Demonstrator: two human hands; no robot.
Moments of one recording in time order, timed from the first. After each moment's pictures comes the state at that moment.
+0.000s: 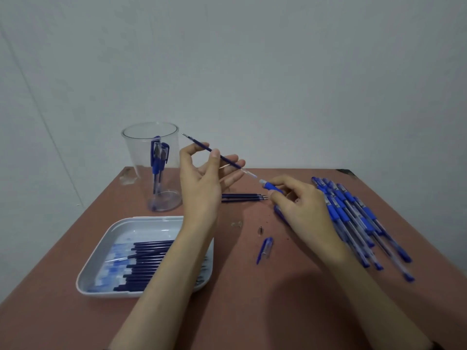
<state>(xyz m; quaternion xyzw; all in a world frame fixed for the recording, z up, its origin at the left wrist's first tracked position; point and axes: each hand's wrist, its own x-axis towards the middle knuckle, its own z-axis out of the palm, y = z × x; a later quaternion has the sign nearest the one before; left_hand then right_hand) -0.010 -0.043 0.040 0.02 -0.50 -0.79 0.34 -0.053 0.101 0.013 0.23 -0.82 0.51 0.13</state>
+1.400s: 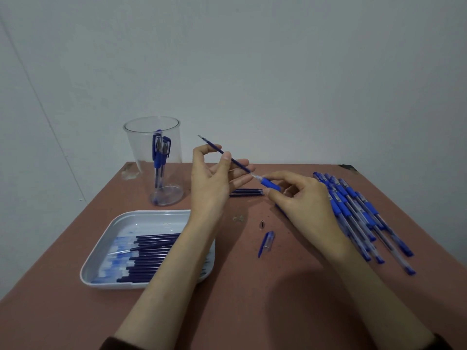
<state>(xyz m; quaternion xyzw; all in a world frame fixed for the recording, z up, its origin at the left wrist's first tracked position) -0.014 -0.040 0.032 0.03 -0.53 -0.80 0.29 -0.050 0.102 0.013 0.23 -0.83 0.49 0.15</state>
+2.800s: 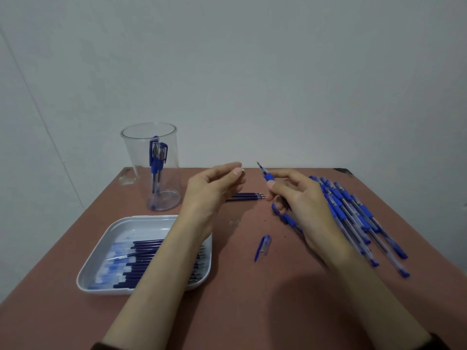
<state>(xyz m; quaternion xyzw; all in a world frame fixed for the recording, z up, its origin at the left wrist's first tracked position) -0.014 -0.051 0.027 0.07 -0.57 -0.80 0.17 -0.047 0.102 0.023 0.18 -0.71 0.68 0.00</state>
